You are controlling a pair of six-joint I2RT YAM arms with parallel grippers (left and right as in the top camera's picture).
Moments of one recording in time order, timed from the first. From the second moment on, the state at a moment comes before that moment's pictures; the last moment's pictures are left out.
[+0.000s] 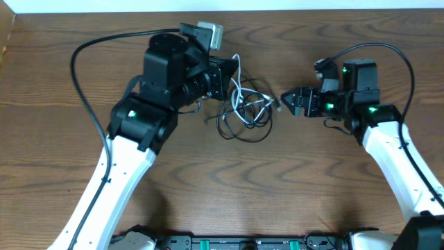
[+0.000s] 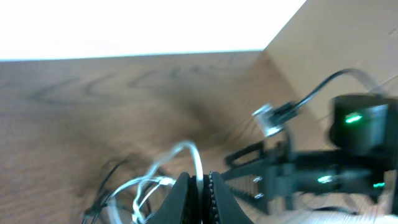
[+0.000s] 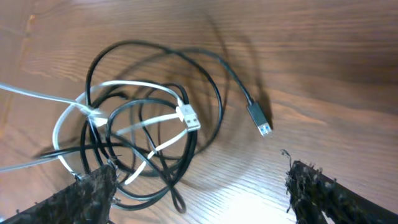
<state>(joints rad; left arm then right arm) -0.40 1.33 1.37 -0.48 0.39 -0.34 0.13 1.46 1.01 -0.41 -0.54 0.26</state>
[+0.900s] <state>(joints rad) -0.33 1.21 1.45 -0.28 0.41 -0.62 0.31 1.54 1.01 -0.21 -0.61 0.32</state>
